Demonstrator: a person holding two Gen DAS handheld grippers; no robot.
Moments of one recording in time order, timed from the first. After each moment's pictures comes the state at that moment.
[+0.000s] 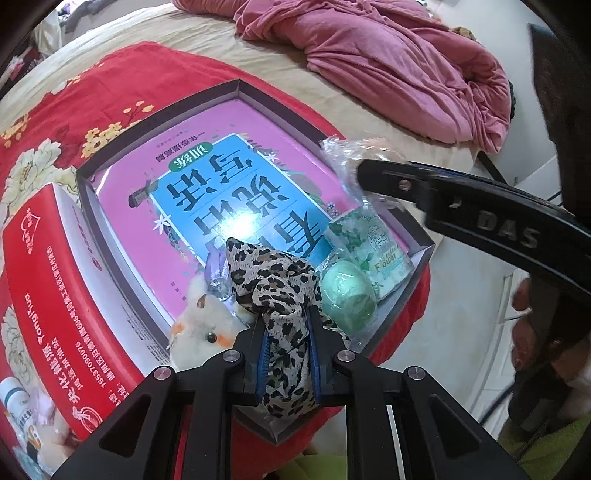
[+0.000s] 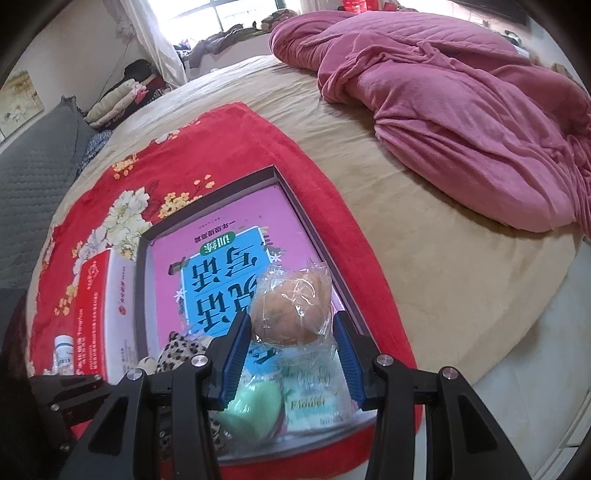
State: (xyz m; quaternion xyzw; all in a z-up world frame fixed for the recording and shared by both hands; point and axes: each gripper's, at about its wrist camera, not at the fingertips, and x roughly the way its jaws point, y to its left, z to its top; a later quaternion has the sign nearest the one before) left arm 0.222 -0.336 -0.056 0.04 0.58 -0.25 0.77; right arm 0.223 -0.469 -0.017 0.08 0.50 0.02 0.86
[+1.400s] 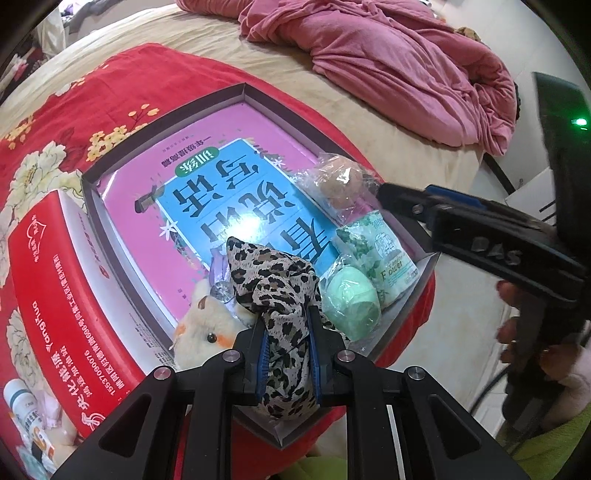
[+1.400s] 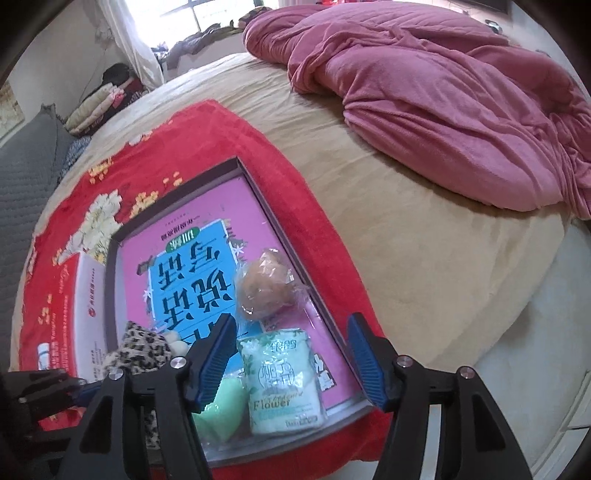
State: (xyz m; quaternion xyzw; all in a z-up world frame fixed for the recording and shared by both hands) left arm 0.224 -0.339 -0.053 0.04 0.58 -0.24 0.78; right arm 0.215 -0.493 -0.030 0.10 0.50 -0.02 0.86
